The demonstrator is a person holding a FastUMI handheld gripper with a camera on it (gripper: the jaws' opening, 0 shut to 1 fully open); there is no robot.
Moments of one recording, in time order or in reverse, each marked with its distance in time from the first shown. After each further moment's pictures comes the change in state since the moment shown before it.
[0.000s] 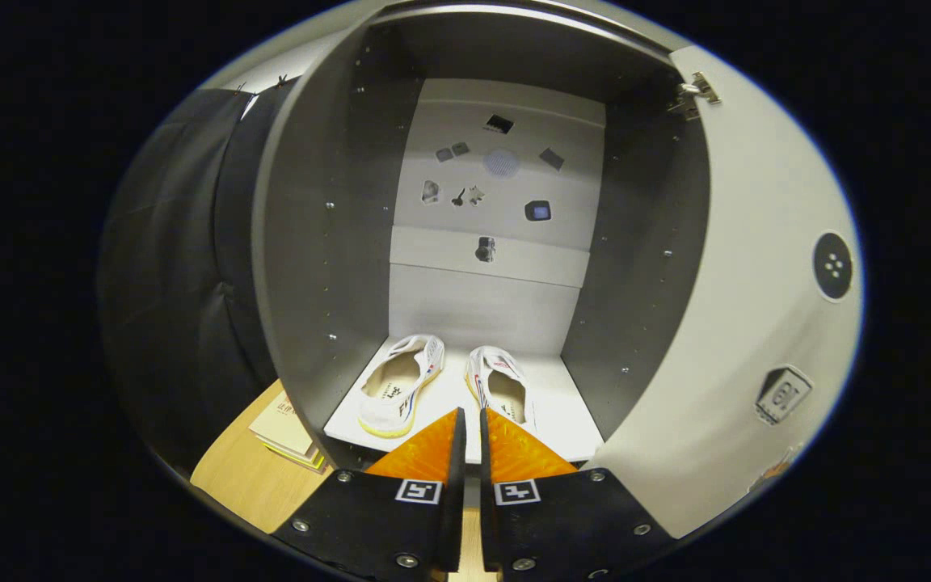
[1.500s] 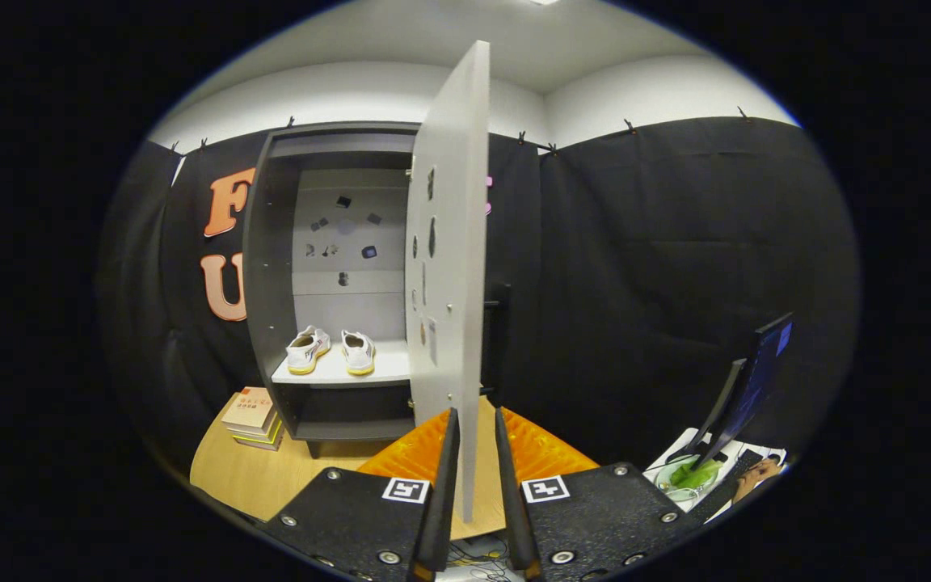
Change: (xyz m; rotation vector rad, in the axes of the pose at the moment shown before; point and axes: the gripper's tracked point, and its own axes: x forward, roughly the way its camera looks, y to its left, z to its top) arm -0.325 -0.206 -0.091 0.188 -0.093 -0.368
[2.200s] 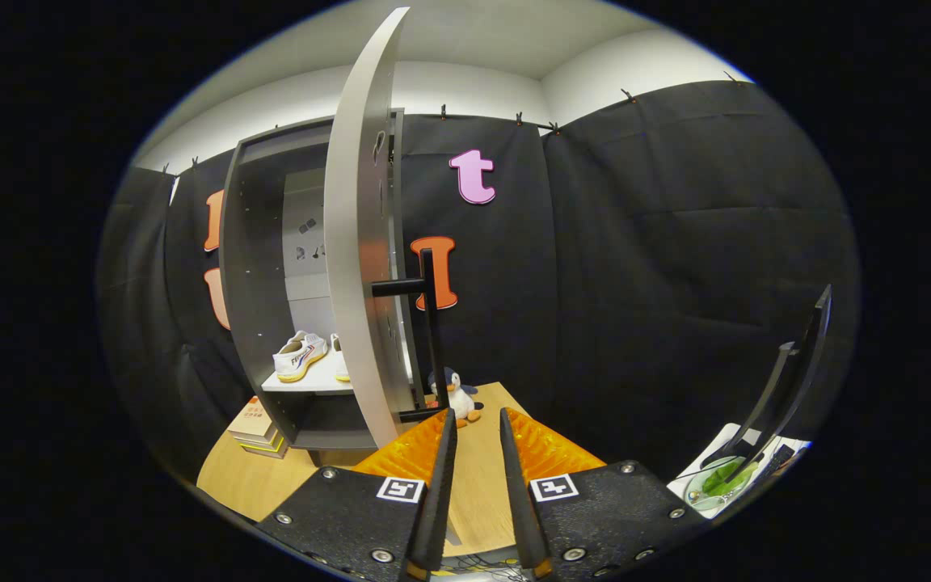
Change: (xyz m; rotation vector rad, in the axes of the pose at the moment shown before) arm 0.076 -0.015 -0.013 0.081 0.021 0.131
